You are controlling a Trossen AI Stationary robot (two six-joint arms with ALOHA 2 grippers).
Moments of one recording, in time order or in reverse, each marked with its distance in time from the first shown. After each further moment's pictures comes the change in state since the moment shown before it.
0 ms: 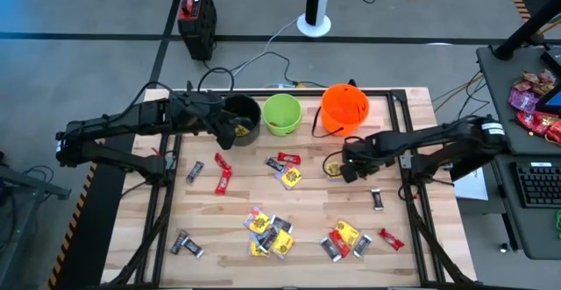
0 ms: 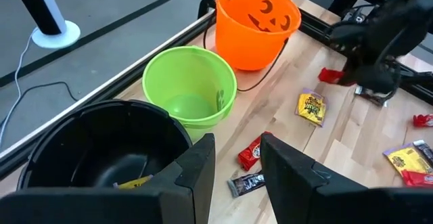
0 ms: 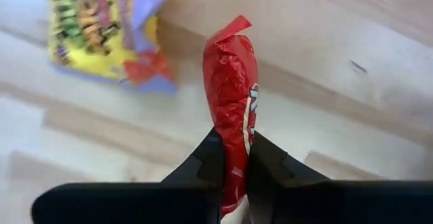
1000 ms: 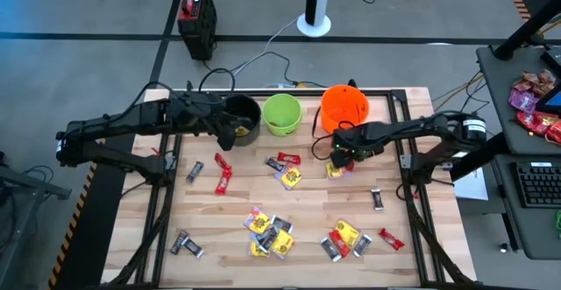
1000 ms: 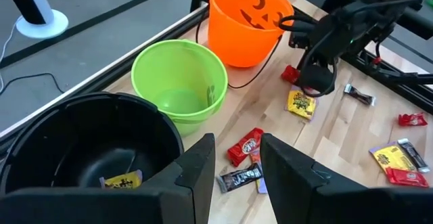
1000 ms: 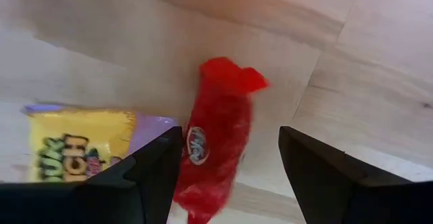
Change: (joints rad) left arm 0.000 0.005 0.000 0.000 0.033 -0.040; right arm -0.195 0.217 0.031 0.171 0.124 -0.147
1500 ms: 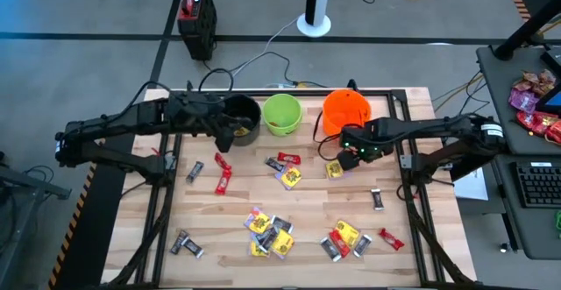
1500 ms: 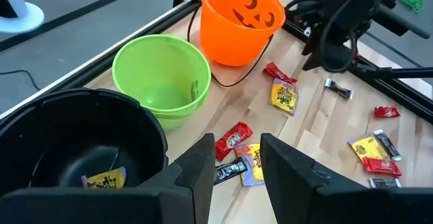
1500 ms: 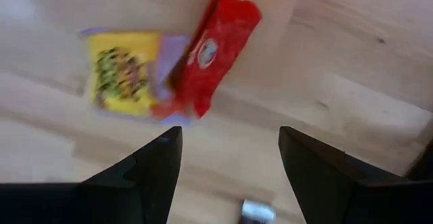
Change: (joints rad) left arm 0.000 -0.012 0.000 -0.001 0.069 -0.003; right arm 0.048 -0.172 0.080 -0.240 -0.086 0.030
